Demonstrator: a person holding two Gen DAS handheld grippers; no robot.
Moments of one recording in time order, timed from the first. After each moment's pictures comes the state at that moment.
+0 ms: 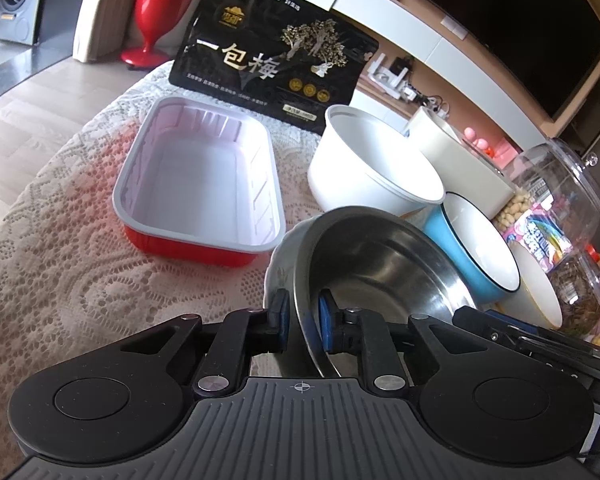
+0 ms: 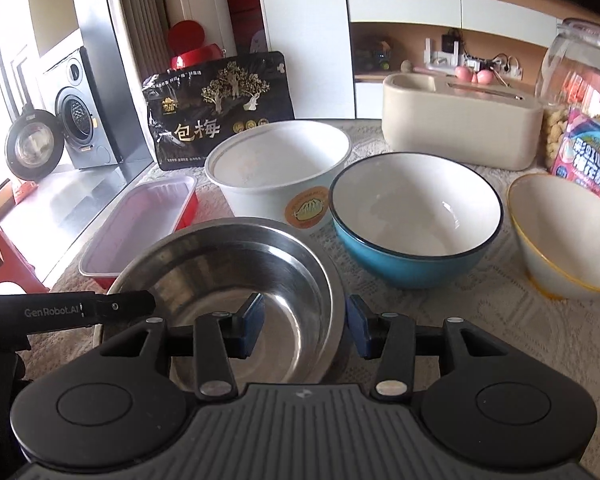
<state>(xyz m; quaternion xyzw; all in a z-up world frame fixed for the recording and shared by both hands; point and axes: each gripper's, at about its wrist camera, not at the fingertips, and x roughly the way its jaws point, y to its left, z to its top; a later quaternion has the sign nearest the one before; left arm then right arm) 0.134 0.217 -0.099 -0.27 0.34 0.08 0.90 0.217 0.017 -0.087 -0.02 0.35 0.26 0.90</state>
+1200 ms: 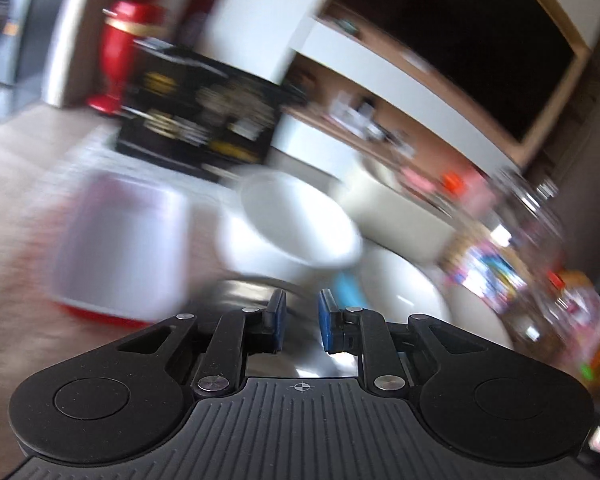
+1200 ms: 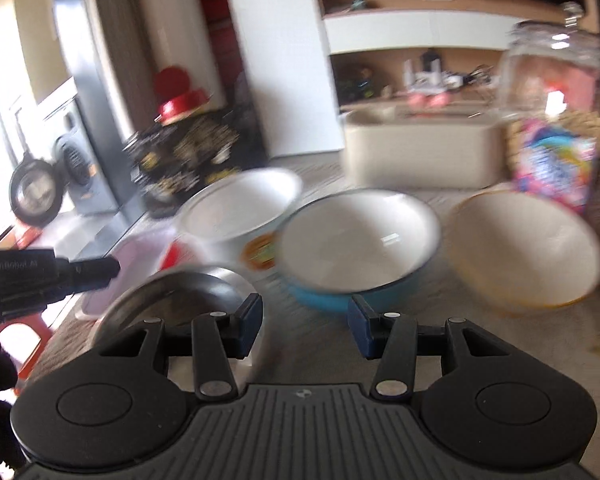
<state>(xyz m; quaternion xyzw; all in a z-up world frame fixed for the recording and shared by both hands) 0.165 0.159 -0.040 -0.26 0.29 0.03 0.92 0.229 -0.055 -0.068 0.04 0.30 0.25 0.92</state>
